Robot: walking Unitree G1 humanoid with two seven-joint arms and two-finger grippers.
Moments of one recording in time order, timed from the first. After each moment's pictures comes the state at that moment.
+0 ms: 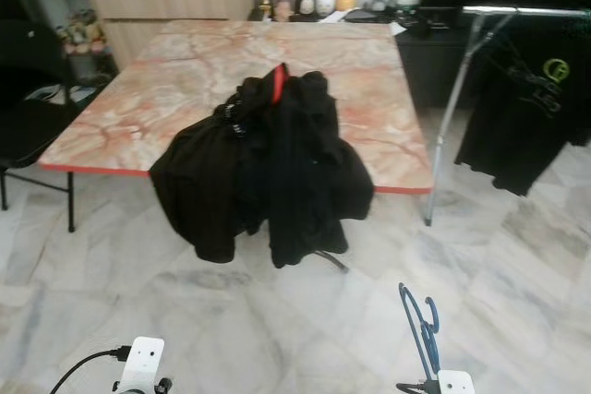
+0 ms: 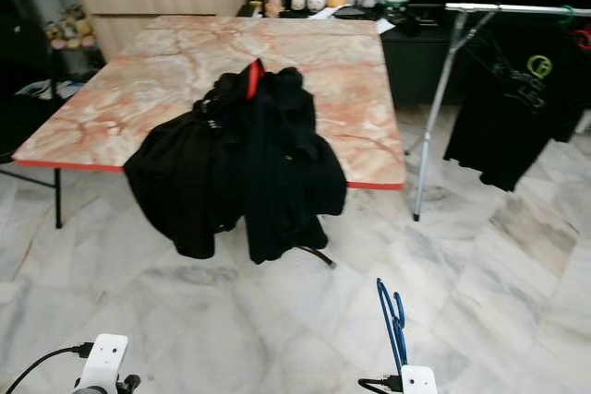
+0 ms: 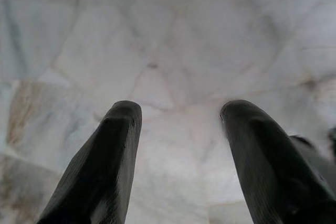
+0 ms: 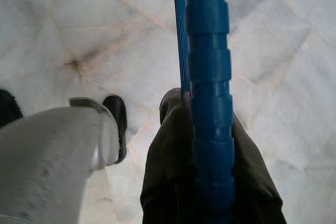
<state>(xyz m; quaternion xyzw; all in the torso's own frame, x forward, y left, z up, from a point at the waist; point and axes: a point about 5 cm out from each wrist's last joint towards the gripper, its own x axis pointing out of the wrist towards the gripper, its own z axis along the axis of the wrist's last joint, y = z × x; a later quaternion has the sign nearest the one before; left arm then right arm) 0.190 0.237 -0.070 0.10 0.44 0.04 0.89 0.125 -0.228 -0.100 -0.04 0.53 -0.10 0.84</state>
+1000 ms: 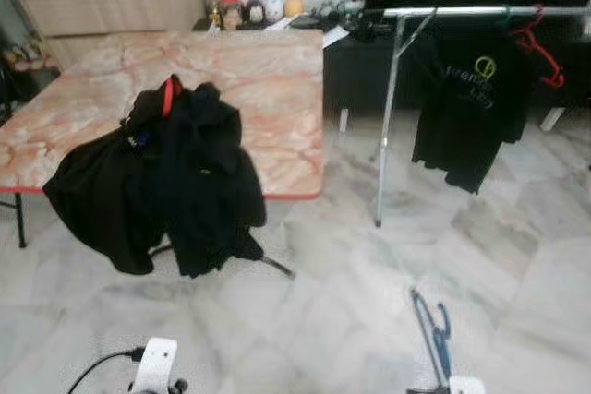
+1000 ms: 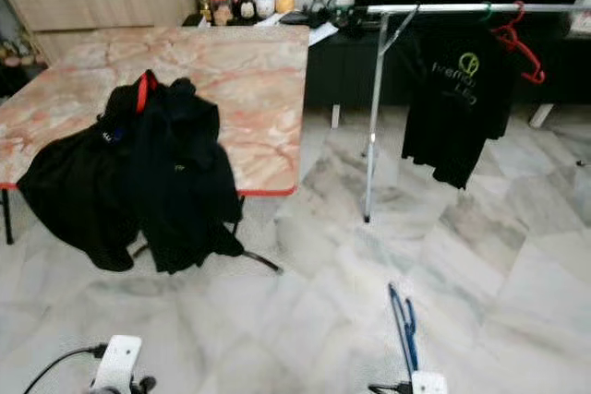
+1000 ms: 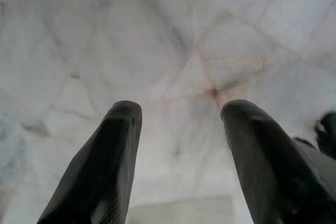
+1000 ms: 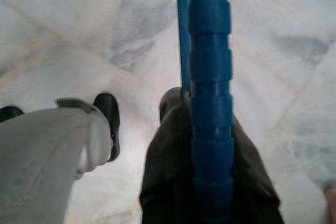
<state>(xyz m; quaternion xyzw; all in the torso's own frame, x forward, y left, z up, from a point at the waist) 0.185 0.237 -0.072 0.10 0.45 0.02 0.89 0.127 -0.226 -0.100 -0.03 0.52 -0.10 0.85</state>
